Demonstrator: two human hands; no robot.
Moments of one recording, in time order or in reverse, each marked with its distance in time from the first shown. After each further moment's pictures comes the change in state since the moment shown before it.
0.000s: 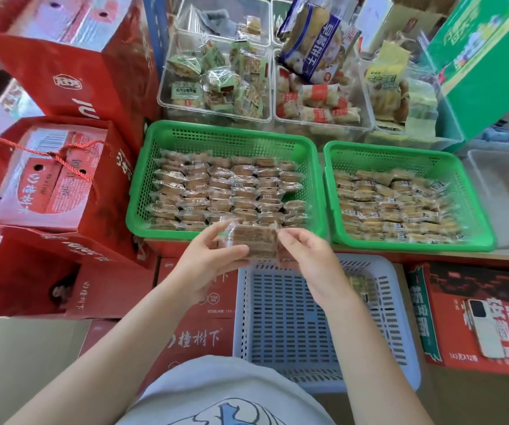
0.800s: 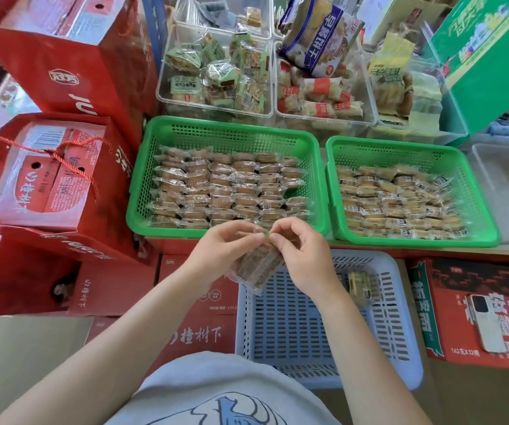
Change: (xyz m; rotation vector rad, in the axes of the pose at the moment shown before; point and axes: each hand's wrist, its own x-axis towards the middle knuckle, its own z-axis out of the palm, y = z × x) left_hand 0.007 0.011 0.012 0.424 -0.048 0.087; right_hand 0.003 -0.001 0.014 -0.337 0.016 -0.400
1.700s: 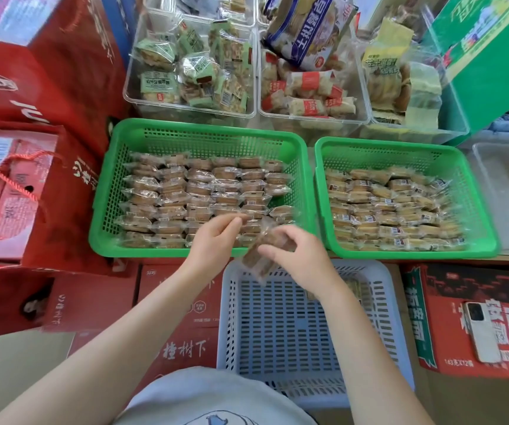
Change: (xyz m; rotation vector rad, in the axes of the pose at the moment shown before) left_hand 0.081 -0.004 0.024 0.196 0.229 0.060; right_hand 0.053 0.031 -0.041 -0.101 -0.196 0.252
